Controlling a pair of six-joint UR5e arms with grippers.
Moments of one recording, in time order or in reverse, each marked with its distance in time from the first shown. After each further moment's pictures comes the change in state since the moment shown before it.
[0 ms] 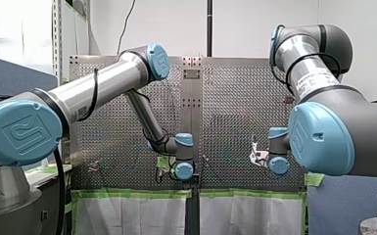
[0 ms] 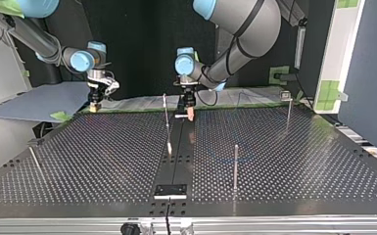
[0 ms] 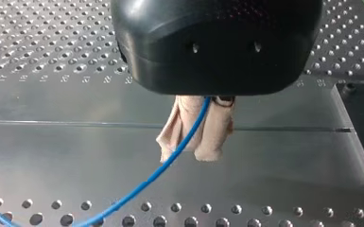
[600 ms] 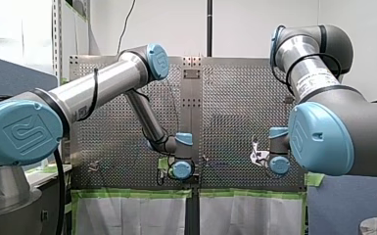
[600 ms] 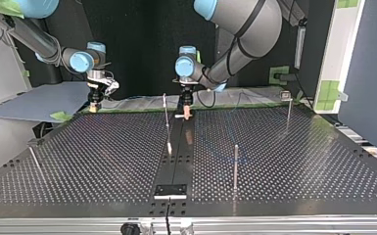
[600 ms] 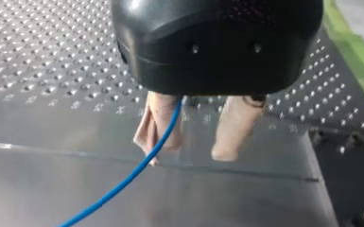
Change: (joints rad) left arm 0.002 0.006 0.000 -0.116 0.124 -0.080; right arm -0.002 0.003 -0.005 0.017 -0.011 -0.001
